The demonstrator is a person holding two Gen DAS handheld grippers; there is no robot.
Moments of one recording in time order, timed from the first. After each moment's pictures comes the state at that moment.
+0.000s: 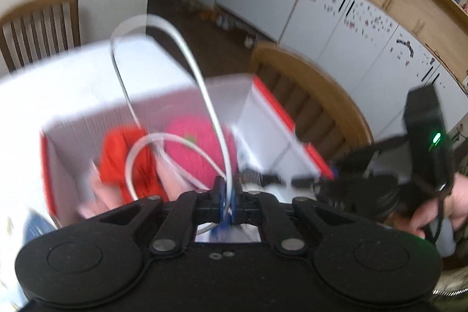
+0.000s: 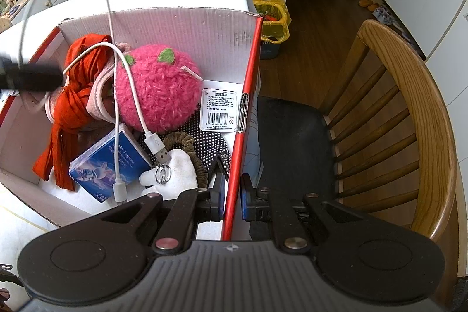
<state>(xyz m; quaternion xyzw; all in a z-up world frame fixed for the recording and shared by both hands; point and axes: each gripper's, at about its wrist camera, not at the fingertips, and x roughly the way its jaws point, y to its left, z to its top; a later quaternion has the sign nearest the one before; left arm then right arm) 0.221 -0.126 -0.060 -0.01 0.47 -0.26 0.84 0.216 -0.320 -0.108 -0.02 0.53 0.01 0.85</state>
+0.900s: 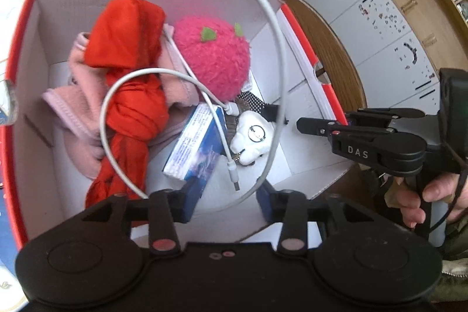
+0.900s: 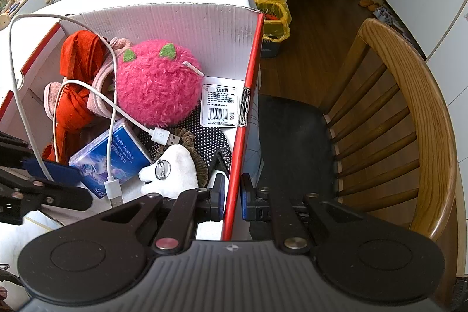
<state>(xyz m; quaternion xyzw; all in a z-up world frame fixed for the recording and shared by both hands) 0.215 -0.111 -0.119 -0.11 0.57 -0.25 0.78 0.218 -0.319 -0.110 -0.02 0.53 0.01 0.85</state>
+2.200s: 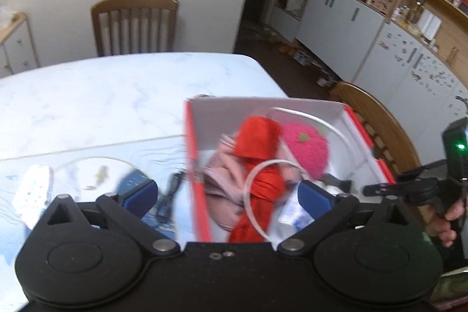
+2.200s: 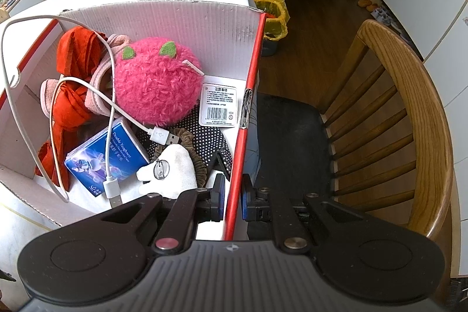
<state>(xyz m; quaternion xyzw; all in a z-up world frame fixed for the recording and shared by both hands) 0.171 -0.020 -0.037 -0.04 0.41 -0.09 0.91 0.220 -0.319 -0.111 -0.03 0.53 0.00 0.85</state>
